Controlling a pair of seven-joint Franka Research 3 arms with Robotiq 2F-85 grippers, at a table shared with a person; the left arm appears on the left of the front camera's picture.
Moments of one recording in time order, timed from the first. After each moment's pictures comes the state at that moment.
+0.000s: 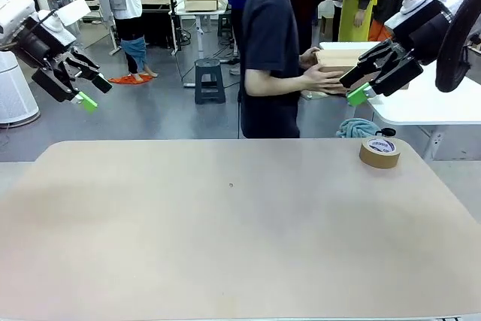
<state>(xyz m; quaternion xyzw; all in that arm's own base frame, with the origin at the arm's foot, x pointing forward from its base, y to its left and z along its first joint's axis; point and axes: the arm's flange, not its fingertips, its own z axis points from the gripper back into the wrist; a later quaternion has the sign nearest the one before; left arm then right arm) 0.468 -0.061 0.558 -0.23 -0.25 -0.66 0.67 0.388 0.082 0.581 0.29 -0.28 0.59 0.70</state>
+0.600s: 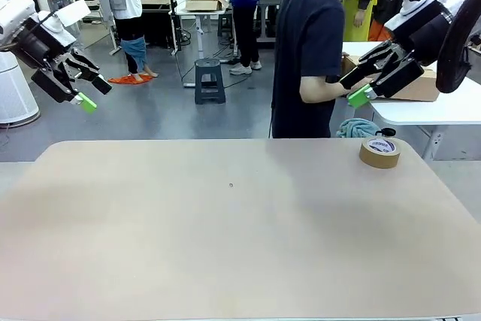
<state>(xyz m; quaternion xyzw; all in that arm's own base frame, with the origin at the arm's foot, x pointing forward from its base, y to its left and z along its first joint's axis) 0.468 -0.061 0.556 -0.23 -0.24 -0.66 0.67 0.388 0.082 0.580 0.28 -0.28 0.59 0.70</state>
